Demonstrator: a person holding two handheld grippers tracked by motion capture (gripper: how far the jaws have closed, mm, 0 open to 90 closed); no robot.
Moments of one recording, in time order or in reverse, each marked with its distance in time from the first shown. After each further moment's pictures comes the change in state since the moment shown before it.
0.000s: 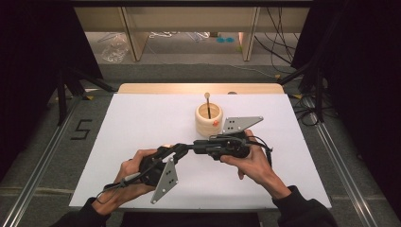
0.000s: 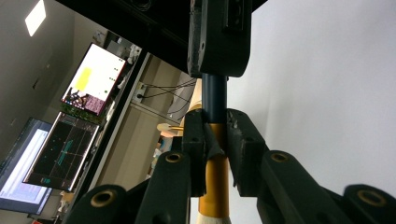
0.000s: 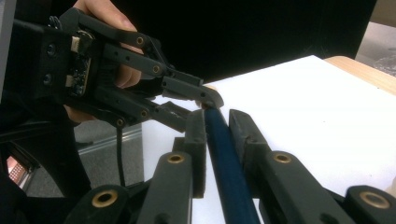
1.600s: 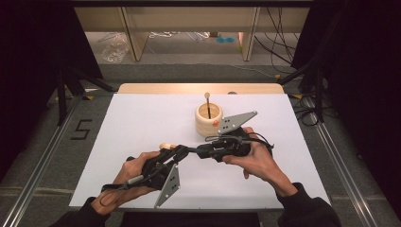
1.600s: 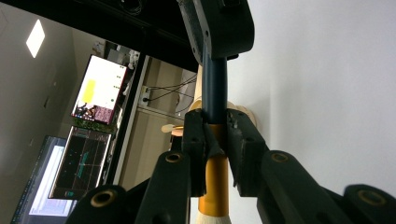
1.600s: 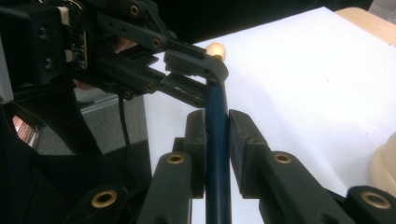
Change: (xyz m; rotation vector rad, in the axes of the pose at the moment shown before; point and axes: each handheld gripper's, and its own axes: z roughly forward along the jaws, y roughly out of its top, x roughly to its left) left arm -0.009 0.002 0.001 0.033 -0.022 0.142; right arm 0.003 0.012 -0.005 0.216 0.004 0.017
